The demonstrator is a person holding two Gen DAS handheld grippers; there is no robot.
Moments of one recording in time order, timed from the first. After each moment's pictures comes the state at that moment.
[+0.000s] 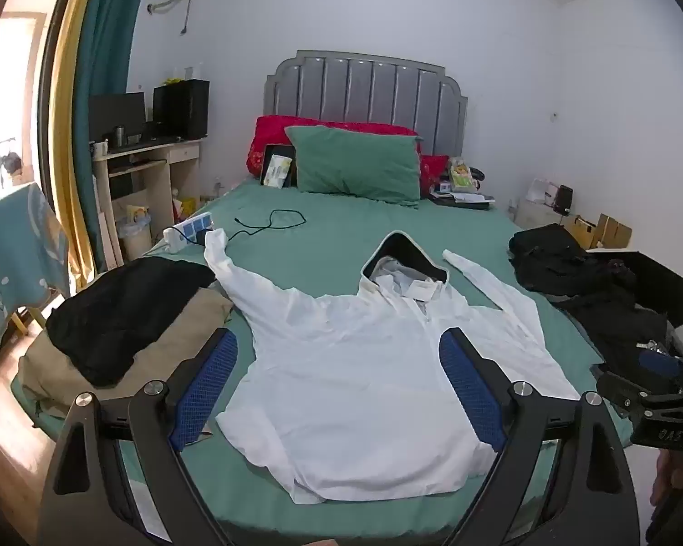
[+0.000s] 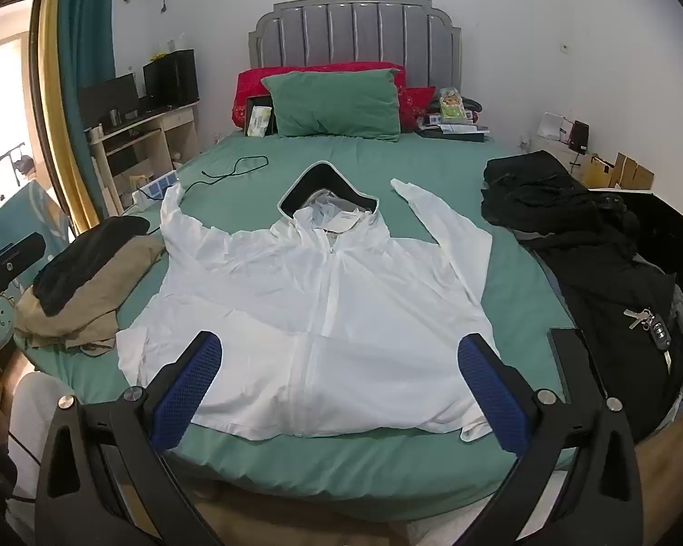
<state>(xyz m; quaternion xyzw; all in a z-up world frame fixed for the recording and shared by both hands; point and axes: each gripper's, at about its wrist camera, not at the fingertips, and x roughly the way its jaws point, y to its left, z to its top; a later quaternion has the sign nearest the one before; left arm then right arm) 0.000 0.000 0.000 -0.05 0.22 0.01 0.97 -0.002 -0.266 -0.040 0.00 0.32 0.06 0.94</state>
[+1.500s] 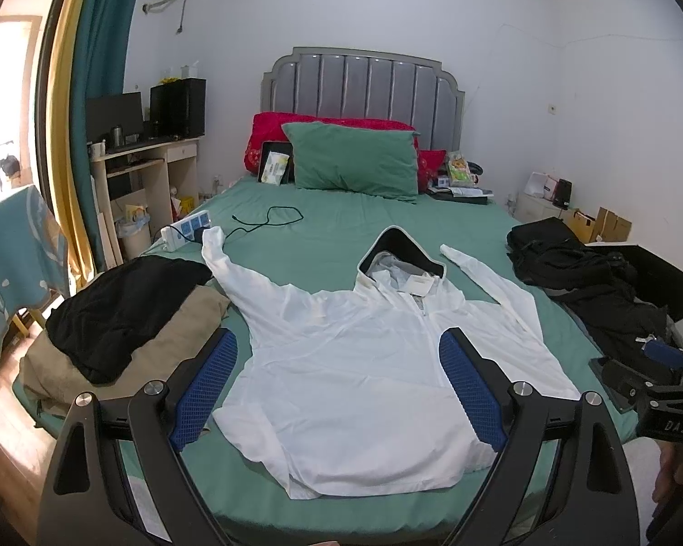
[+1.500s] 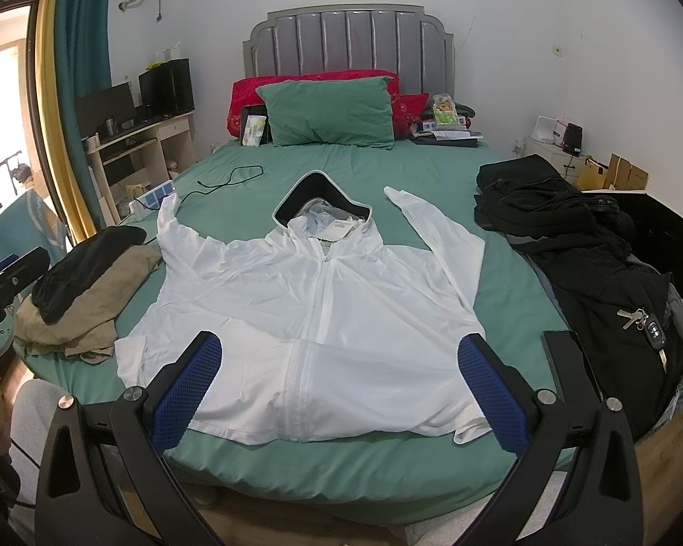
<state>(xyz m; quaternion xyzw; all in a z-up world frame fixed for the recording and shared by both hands) 0.002 -0.003 -0.009 -0.03 0.23 0.01 0.97 -0.006 -0.275 -0.031 0.01 0.31 0.06 0.95</state>
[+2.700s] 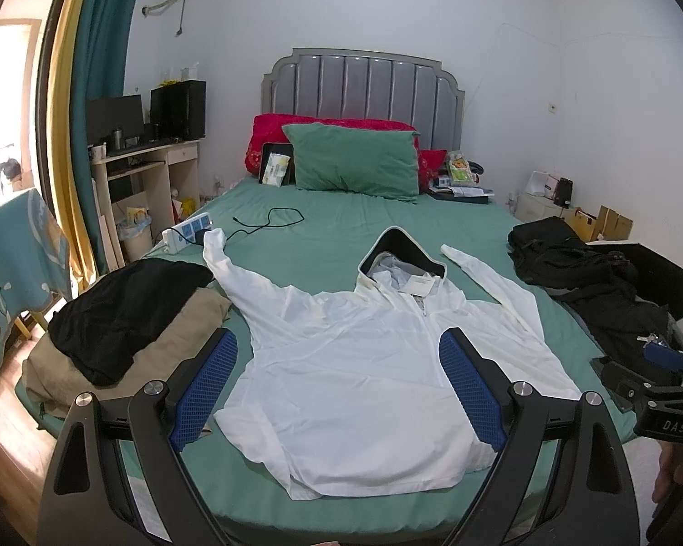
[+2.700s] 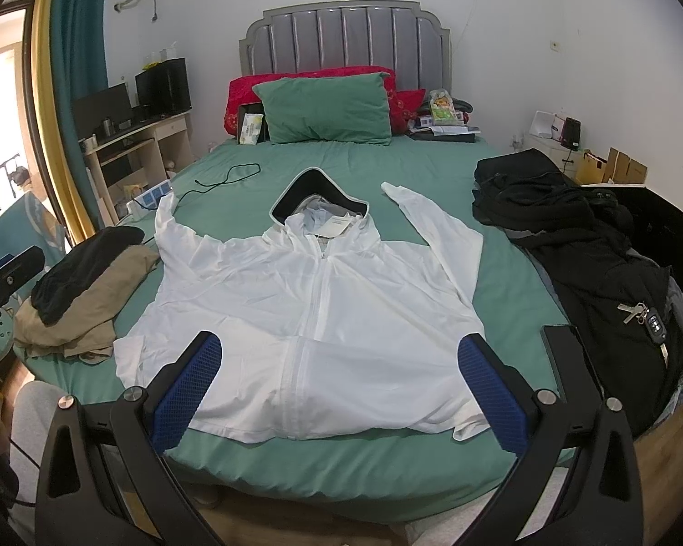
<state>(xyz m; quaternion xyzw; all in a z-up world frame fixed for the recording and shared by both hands) -0.002 -0.007 -0.010 -0.03 0.23 0.01 0.97 -0.008 -0.279 -0.033 0.02 0.31 0.06 0.95</state>
